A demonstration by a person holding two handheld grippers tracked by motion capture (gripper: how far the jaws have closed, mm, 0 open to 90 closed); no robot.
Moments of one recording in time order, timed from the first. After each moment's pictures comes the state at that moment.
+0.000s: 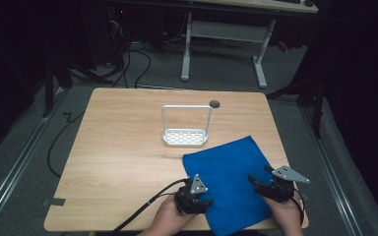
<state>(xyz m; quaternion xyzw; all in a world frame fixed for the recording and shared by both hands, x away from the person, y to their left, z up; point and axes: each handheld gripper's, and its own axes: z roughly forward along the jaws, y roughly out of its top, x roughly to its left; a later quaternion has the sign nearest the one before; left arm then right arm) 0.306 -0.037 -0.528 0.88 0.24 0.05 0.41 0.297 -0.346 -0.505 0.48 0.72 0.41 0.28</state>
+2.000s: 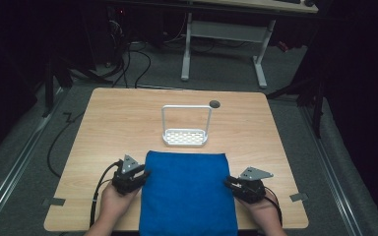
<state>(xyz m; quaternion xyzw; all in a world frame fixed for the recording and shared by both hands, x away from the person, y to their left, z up) 0.366 0.133 -0.524 0.79 0.42 0.18 0.41 0.310 -0.274 -0.521 0.40 0.82 0.38 0.17</state>
